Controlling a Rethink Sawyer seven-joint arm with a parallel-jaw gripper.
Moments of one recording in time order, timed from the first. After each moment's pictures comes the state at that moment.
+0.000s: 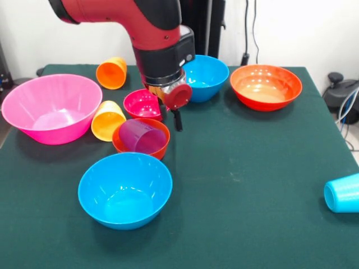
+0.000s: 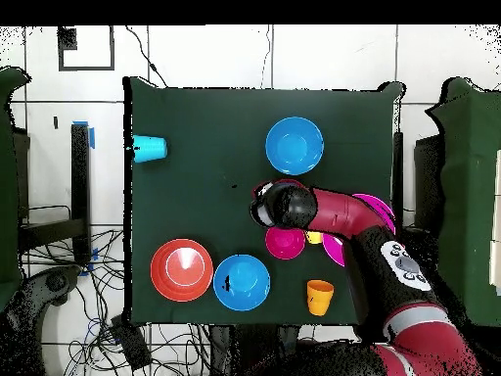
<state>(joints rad) -0.56 -0.54 0.27 1.69 -0.24 0.52 2.56</state>
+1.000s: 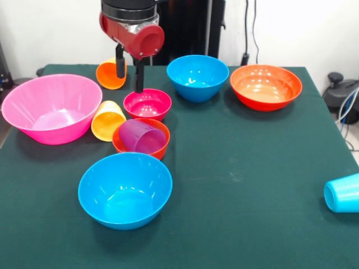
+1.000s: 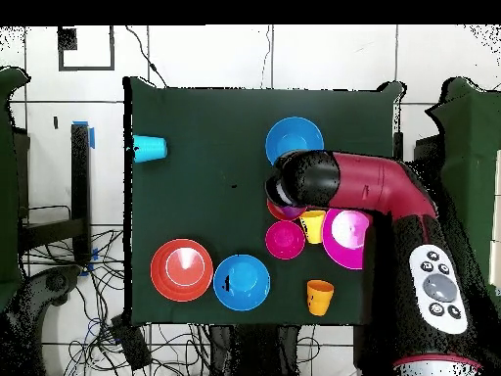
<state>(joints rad) -0.50 -0.76 0.21 1.54 -0.31 0.78 2.56</state>
